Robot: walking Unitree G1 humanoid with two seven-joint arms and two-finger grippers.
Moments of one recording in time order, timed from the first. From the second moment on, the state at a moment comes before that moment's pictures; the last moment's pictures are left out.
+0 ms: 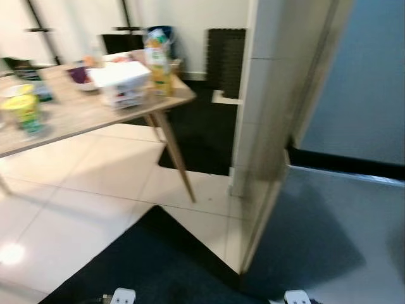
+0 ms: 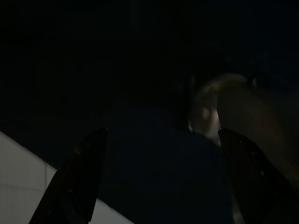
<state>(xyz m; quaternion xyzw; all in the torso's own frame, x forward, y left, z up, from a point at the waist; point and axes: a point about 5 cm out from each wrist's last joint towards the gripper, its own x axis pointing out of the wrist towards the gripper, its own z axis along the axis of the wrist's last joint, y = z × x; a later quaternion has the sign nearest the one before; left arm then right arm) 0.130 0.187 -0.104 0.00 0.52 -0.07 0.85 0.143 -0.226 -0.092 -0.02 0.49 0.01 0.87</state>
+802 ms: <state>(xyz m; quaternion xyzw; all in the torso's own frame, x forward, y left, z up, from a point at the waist) 0.138 0.182 -0.101 -0.02 0.50 -0.06 0.86 0.138 -0.222 -0.095 -0.02 0.50 0.02 0.87</state>
